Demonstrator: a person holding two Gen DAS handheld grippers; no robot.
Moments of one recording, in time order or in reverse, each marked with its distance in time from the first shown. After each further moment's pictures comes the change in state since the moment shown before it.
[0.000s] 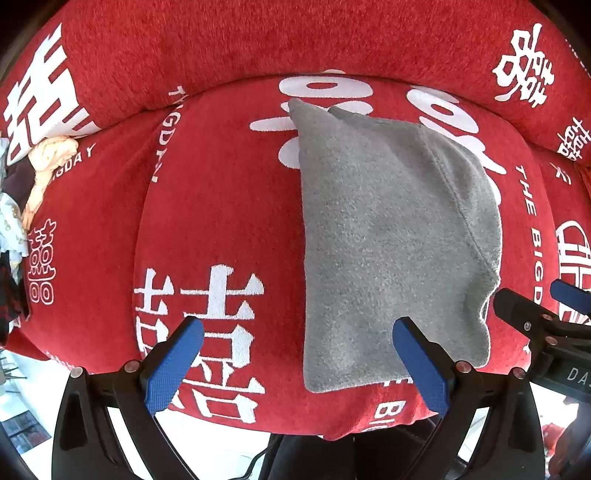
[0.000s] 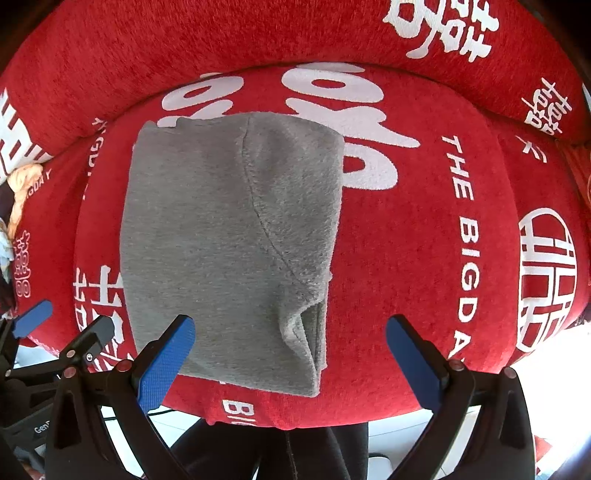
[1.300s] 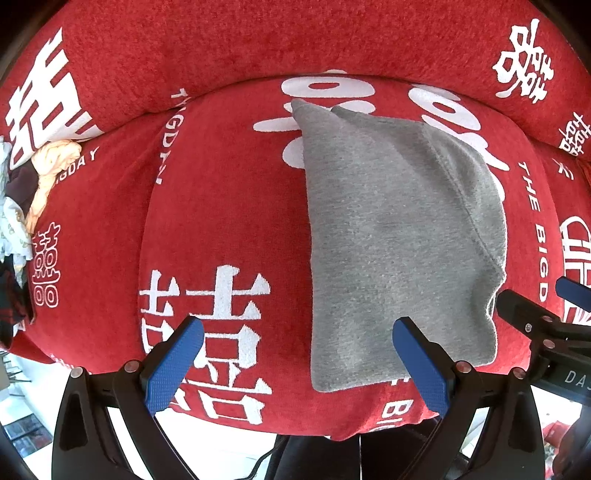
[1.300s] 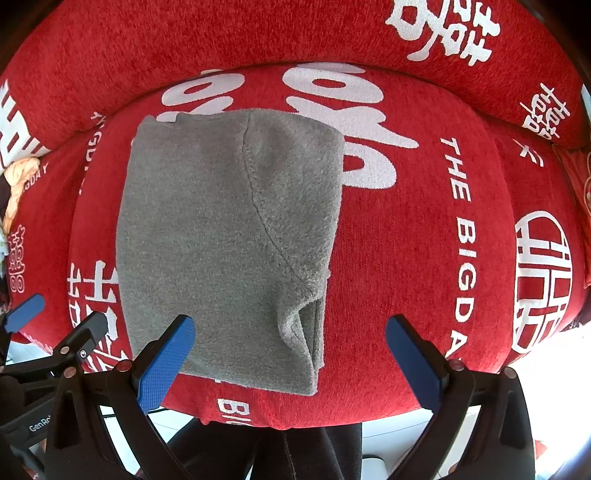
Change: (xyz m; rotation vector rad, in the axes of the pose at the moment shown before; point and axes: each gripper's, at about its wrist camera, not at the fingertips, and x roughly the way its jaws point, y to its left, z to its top) left arm 0.000 0.002 -0.003 0.014 -0.008 0.020; right arm 0.000 0.003 -0.002 -0.019 -0.004 -0.023
